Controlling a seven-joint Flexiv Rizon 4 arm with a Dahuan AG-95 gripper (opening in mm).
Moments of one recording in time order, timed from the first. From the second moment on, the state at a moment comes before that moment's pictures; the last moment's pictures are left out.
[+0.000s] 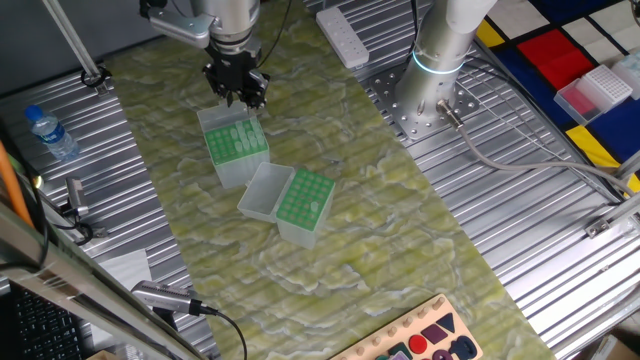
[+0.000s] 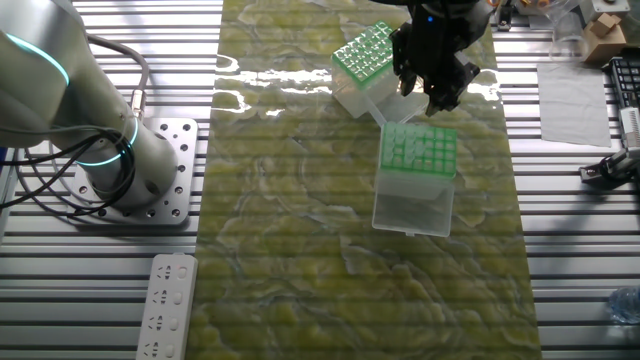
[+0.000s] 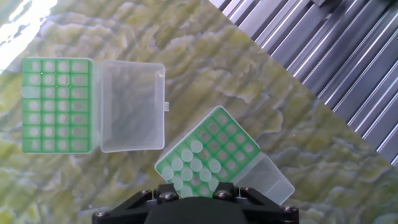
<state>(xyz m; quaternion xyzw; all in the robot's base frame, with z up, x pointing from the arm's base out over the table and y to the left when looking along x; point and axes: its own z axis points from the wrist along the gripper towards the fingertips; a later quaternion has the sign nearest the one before) 0.502 -0.001 0.256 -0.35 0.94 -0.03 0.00</state>
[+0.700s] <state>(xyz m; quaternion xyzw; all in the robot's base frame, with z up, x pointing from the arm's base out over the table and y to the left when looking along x) 0.478 0.105 0.240 -0.25 0.97 -0.01 -0.01</state>
